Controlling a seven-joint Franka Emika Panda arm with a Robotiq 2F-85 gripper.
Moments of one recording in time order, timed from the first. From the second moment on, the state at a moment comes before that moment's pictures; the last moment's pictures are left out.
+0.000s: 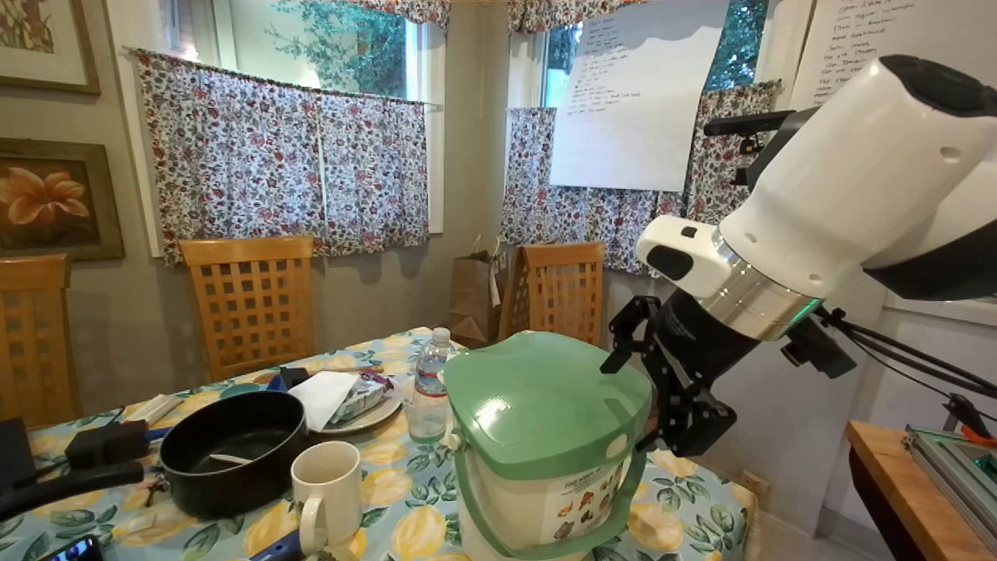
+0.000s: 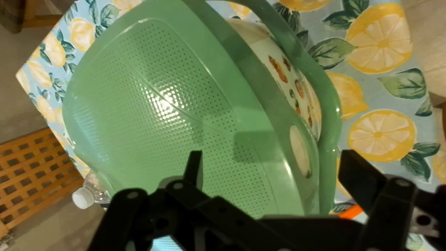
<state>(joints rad) 0.02 0.01 0.26 -2.58 -1.23 2.72 0.68</state>
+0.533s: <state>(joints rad) -0.03 -0.05 0.20 -2.58 -1.51 2.69 1.17</state>
